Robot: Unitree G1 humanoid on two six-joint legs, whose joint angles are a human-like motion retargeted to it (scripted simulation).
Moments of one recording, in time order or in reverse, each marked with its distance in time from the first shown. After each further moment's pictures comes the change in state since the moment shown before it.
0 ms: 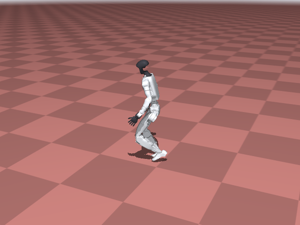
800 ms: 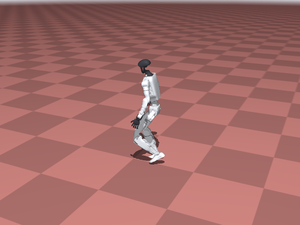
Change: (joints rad) left arm -0.036 0.011 0.013 0.260 0.037 0.080 -0.043; right arm -0.117 -0.177 0.034 0.067 -0.057 0.043 0.092; waist 0.074 -0.002 0.038; left_leg 0.113 0.170 0.019 -0.048 -0.005 0.001; right_leg 0.055 0.034 -0.073 -0.072 0.150 0.017
